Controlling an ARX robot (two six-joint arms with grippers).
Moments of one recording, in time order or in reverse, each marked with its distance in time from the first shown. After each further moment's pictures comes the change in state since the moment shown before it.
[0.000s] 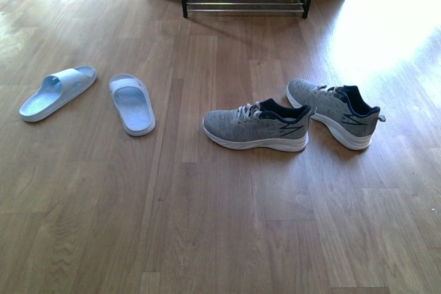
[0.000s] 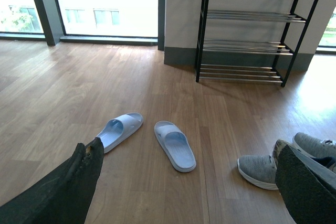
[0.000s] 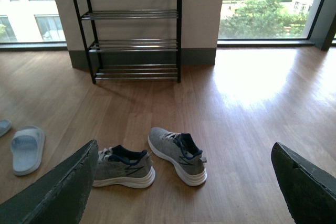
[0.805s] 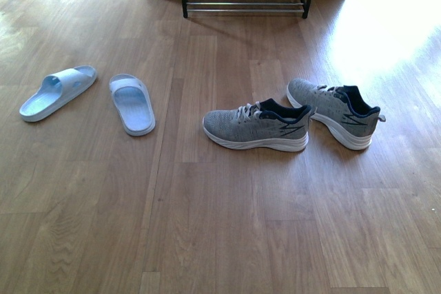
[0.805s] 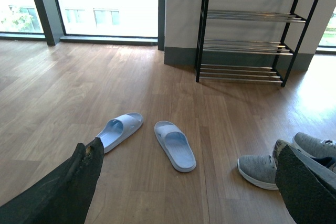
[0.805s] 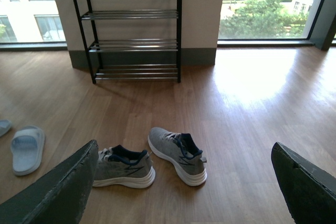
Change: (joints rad) left arm 0.000 0.000 0.000 0.000 0.000 0.000; right arm 0.000 0.000 0.000 0.000 0.000 0.000
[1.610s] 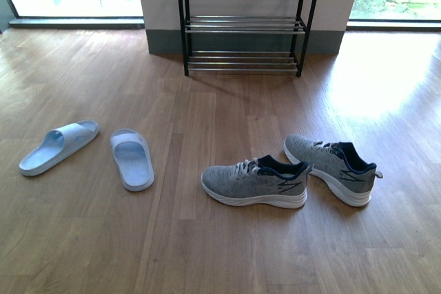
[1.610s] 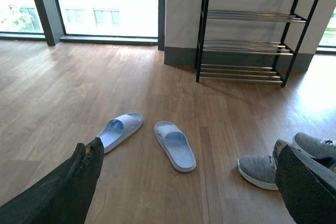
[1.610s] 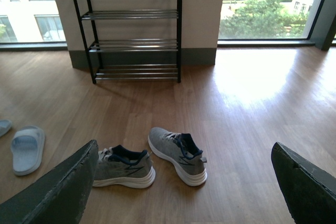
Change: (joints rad) left arm 0.000 0.000 0.000 0.000 0.000 0.000; right arm 0.000 0.000 0.000 0.000 0.000 0.000
